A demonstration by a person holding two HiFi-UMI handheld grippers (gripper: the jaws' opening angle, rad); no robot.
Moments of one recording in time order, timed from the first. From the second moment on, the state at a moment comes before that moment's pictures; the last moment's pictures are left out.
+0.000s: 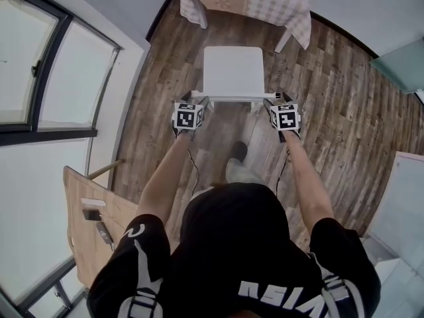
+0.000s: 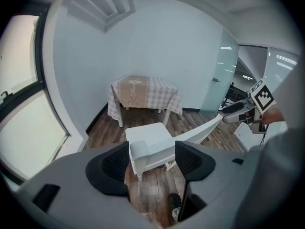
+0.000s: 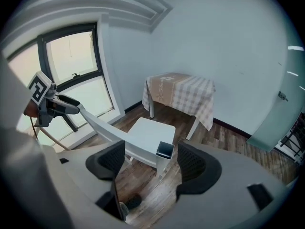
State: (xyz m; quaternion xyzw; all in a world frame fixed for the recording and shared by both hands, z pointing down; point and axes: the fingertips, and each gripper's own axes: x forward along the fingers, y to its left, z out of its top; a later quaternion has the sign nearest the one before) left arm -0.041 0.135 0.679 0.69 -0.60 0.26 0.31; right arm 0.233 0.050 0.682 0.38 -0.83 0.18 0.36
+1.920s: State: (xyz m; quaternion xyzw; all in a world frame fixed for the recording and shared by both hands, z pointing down) left arm -0.043 0.124 0.697 0.65 -0.63 0.26 0.34; right arm 0.217 0.037 0.712 0.35 -0.83 0.25 0.36
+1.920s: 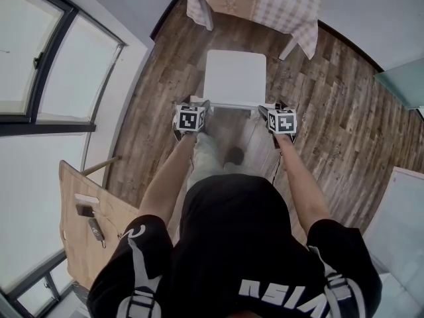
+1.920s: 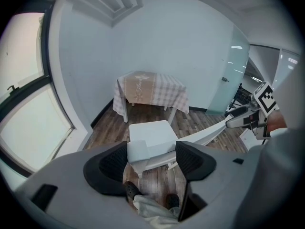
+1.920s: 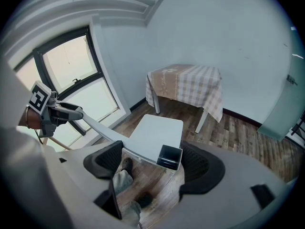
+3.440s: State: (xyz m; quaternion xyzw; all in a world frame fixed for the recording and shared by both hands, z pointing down) left arm -0.077 0.085 0.700 0.67 -0.60 0.27 0.35; right arm 0.189 0.016 0.710 0.38 -0.81 0.26 0.36
